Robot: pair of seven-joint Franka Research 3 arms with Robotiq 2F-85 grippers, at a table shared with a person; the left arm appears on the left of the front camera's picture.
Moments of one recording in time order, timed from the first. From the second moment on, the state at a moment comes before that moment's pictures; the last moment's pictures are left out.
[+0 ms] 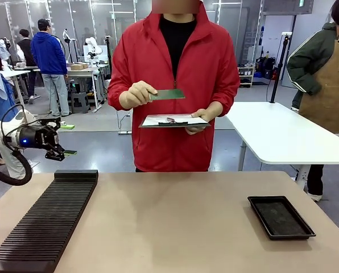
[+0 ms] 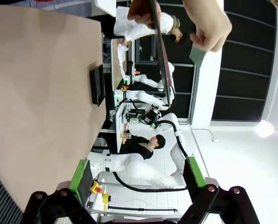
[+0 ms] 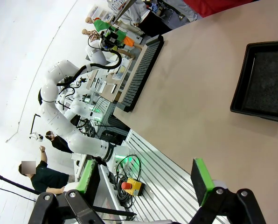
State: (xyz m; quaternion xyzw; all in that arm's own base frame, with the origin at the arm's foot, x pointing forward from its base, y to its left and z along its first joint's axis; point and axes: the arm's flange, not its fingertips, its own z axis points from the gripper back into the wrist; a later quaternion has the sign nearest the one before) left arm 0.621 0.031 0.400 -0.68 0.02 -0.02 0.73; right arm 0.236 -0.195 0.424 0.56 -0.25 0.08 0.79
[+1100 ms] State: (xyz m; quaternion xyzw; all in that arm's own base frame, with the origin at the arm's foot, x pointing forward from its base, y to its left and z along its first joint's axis) left arm 0.326 0.226 0.392 -0.73 -0.08 -0.05 0.68; right arm 0.237 -0.195 0.424 0.56 -0.25 0.08 0.79
